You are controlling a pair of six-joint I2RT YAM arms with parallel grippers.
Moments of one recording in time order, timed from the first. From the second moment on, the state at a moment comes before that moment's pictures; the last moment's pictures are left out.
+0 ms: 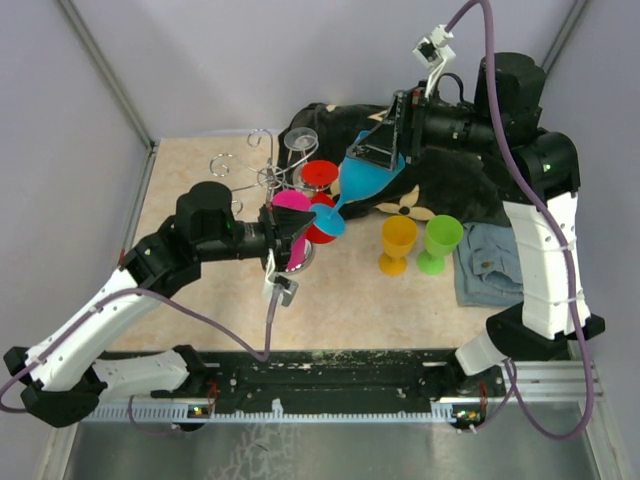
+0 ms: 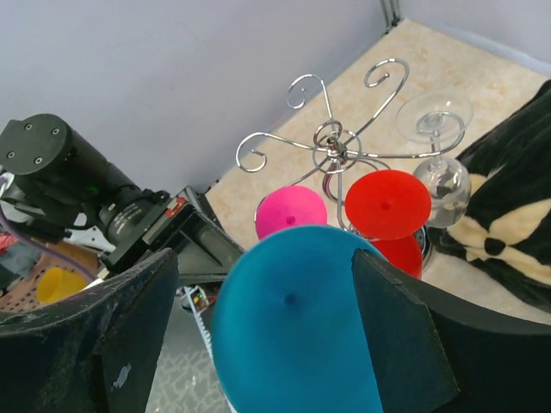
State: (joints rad) left arm -0.86 1.05 1.32 -0.56 0.43 1.64; right arm 0.42 1.51 2.34 -1.05 -0.68 0.29
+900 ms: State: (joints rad) left arm -0.88 1.23 1.40 0.00 0.15 1.59; right arm 0.45 1.41 2.41 -1.06 -0.27 0.21
